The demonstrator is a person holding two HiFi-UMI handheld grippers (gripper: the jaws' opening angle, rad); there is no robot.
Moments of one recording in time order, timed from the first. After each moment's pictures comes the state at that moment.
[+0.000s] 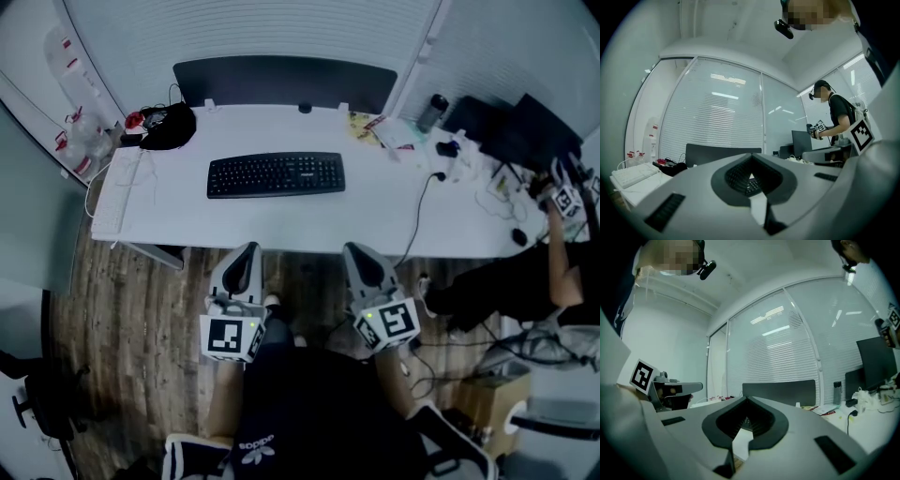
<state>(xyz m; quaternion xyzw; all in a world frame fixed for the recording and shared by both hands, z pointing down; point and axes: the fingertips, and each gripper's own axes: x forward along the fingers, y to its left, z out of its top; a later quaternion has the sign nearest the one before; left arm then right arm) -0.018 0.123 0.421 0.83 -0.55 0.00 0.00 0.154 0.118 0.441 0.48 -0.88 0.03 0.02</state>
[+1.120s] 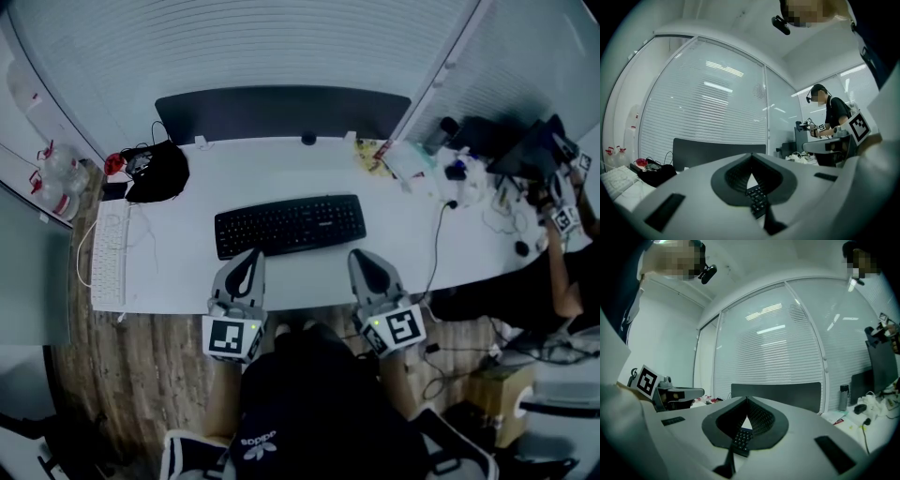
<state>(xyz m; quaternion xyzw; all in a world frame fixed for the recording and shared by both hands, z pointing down) -0.099 -0.058 0.438 0.87 -0.48 0.01 0.03 0.078 -0.034 0.433 0.52 -0.85 0.02 0.03</state>
